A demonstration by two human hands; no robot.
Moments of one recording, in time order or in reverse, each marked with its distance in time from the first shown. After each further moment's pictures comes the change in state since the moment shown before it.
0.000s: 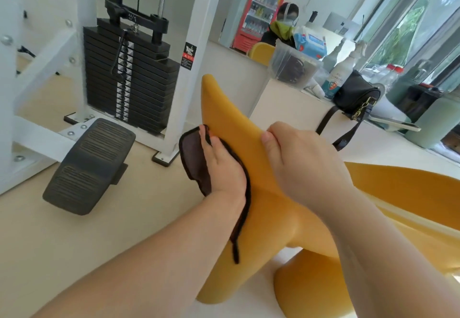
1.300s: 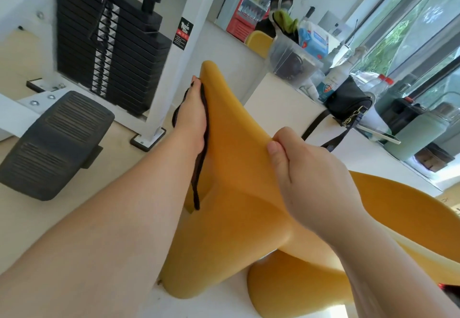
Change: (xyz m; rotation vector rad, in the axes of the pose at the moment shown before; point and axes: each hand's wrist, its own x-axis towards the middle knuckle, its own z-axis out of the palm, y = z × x) left_hand 0.109 0.046 -0.003 0.002 -0.142 -0.240; right_hand 0.002 -0.005 -0.002 -0.107 -0.093 0.015
